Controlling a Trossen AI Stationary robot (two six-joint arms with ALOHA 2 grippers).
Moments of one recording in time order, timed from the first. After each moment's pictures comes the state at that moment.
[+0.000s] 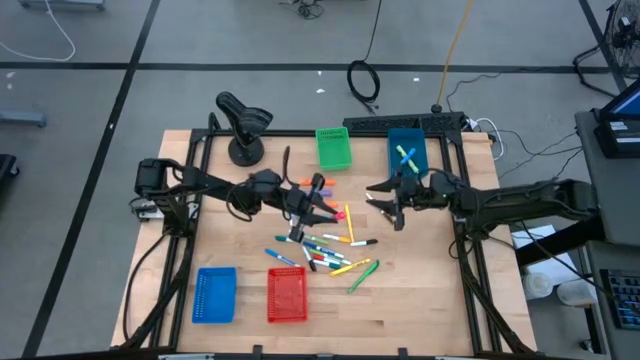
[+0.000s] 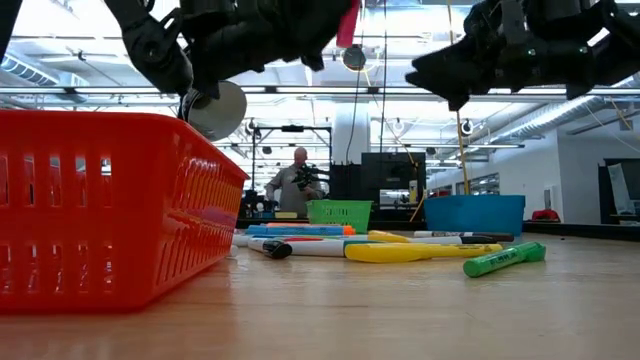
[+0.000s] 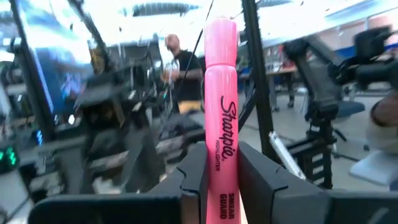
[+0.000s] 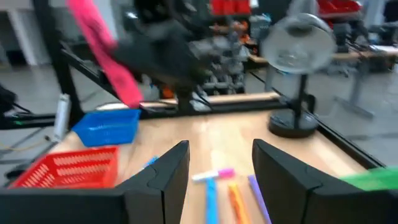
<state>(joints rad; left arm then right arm) 0.10 1.74 0.80 1.16 0.51 0.09 -0.16 1.02 0.30 0.74 -0.13 0.06</state>
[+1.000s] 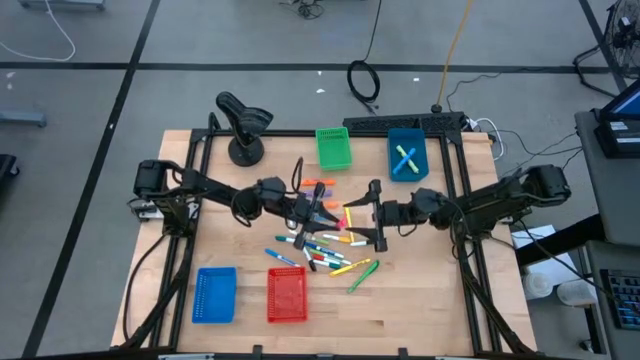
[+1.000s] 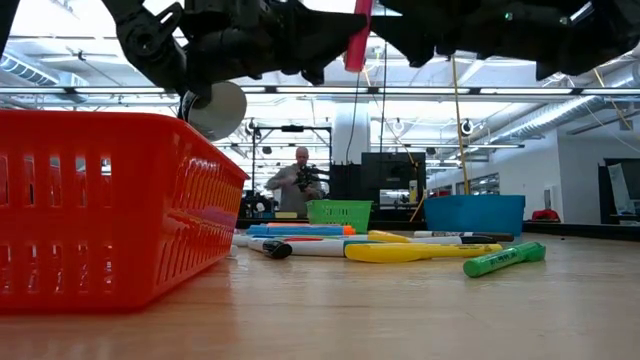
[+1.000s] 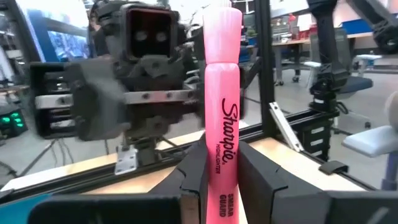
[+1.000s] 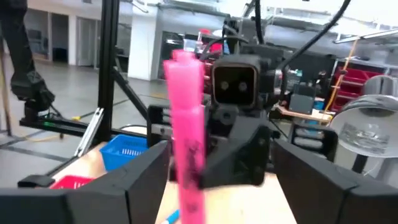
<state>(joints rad) 0.04 1.73 0.80 1.02 0.42 0.13 0.08 1.34 0.48 1.02 -0.01 -0.15</state>
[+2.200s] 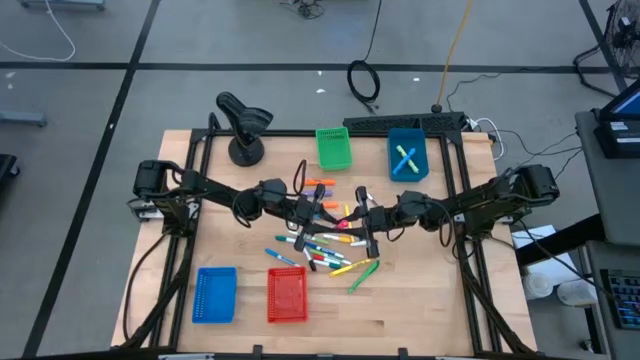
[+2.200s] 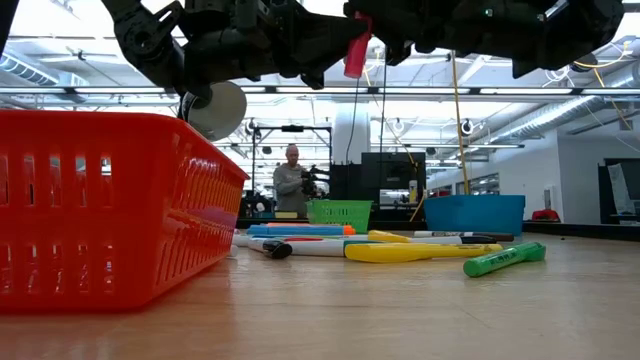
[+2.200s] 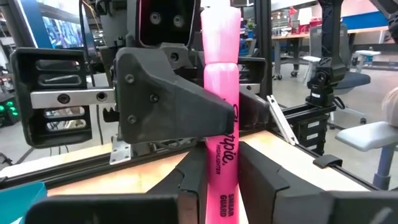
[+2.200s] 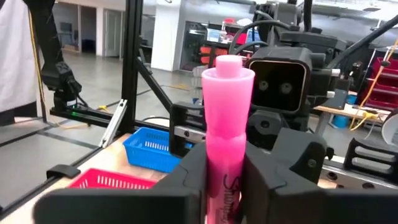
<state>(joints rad) 0.04 1.73 0.80 0.98 0.40 0.12 0.10 1.45 0.58 0.97 -0.12 -0.14</state>
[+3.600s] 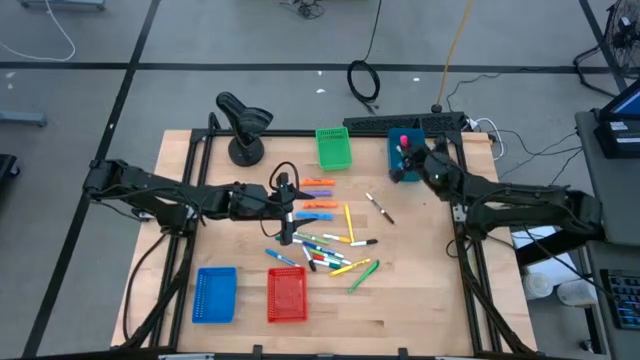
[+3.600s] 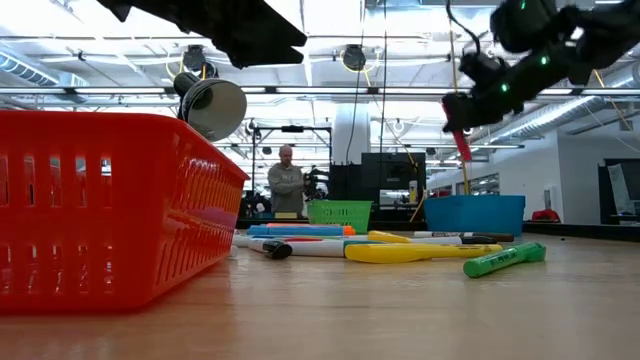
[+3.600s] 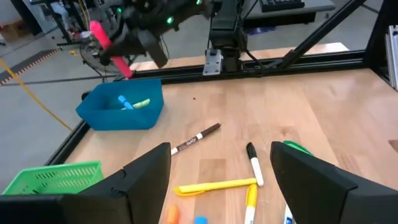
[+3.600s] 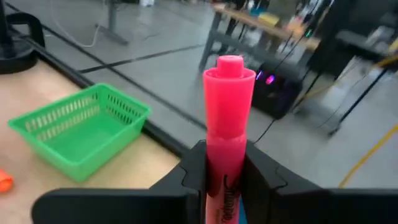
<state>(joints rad) -0.09 1.31 0.80 0.22 -0.21 0.08 -0.42 0.92 0.41 0.21 0.62 -0.04</state>
